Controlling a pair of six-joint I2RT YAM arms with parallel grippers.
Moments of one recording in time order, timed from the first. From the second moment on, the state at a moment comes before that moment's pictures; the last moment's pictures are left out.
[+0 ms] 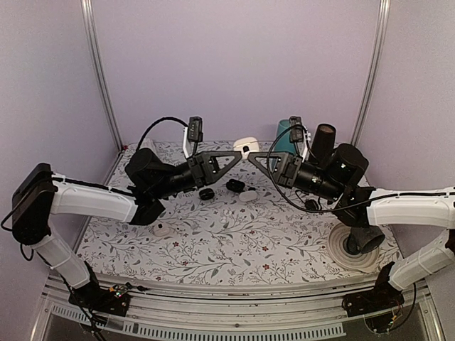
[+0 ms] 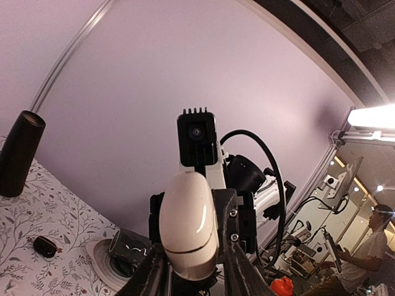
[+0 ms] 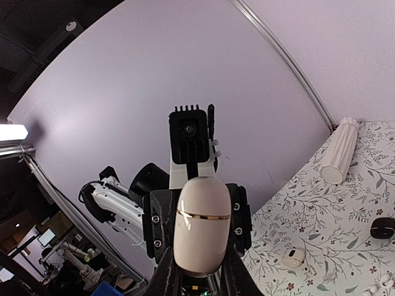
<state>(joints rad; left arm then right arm) -0.87 1.59 0.85 1.16 0.47 -0.87 0.88 1.34 0.79 0.79 -0.35 0.79</state>
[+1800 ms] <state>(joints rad) -0.80 1.55 0.85 0.94 0.68 -0.77 0.86 1.29 0.81 0.56 -0.39 0.66</state>
